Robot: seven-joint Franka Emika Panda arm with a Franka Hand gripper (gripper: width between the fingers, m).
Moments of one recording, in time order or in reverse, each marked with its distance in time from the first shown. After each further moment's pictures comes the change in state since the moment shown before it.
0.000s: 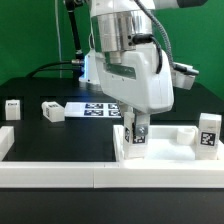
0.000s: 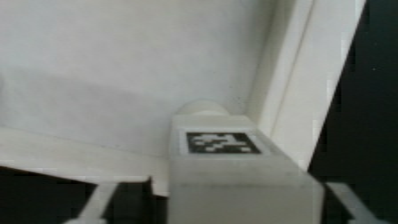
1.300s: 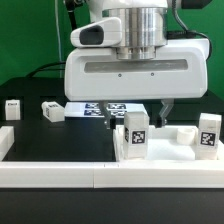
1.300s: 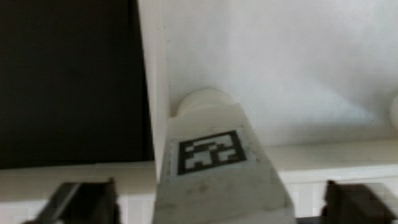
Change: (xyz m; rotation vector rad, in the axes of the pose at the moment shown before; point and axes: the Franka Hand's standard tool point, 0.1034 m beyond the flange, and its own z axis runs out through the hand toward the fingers) arm -0.003 0.001 -0.004 -0.085 0.025 -1.217
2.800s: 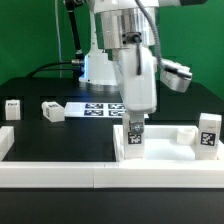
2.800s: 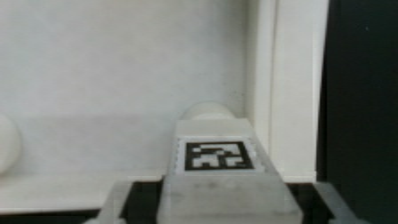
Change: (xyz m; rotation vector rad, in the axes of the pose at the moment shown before) arm 0.001 -0.001 0.001 0.068 -0.049 1.597
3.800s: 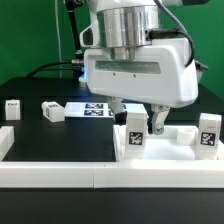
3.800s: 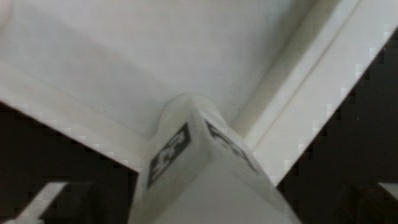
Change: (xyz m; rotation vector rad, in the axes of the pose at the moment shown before) arm -0.001 -0.005 -0.002 0.003 0.017 -0.734
